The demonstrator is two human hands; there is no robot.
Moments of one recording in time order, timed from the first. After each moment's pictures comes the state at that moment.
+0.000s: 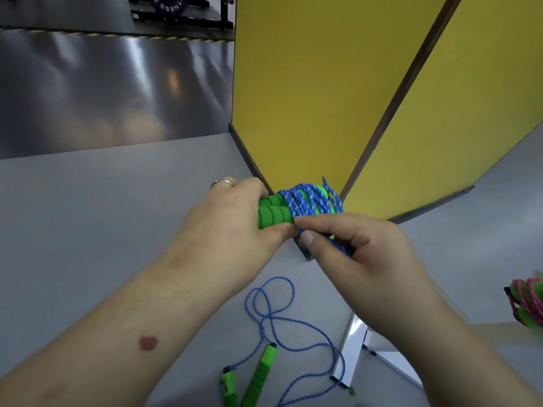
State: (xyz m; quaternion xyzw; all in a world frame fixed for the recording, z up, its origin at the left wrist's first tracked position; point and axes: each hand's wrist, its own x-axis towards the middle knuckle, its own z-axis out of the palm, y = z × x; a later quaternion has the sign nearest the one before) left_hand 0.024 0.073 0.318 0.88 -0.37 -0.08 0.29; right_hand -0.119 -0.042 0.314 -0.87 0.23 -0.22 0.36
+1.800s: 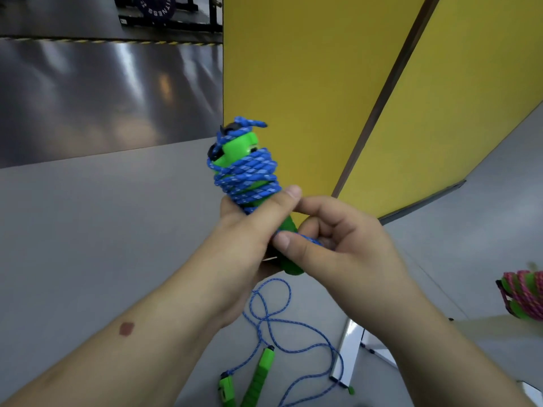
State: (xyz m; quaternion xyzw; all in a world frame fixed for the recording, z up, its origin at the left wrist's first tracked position) left_hand -0.004 0.056 0.311 0.51 -0.19 -0.42 0.72; right_hand -0.111 -0.042 0.311 -0.74 0.16 -0.23 0.61
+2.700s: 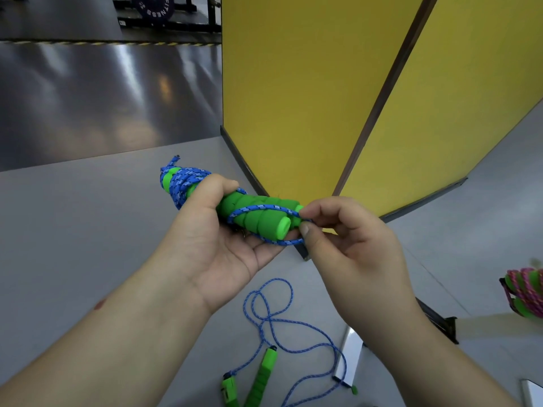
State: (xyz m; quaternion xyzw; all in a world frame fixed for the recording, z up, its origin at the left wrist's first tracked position) left_hand 0.018 0.057 0.320 0.35 0.01 -0.51 0.79; right_hand -0.111 -0.039 0.296 -0.77 0.20 -0.35 0.49
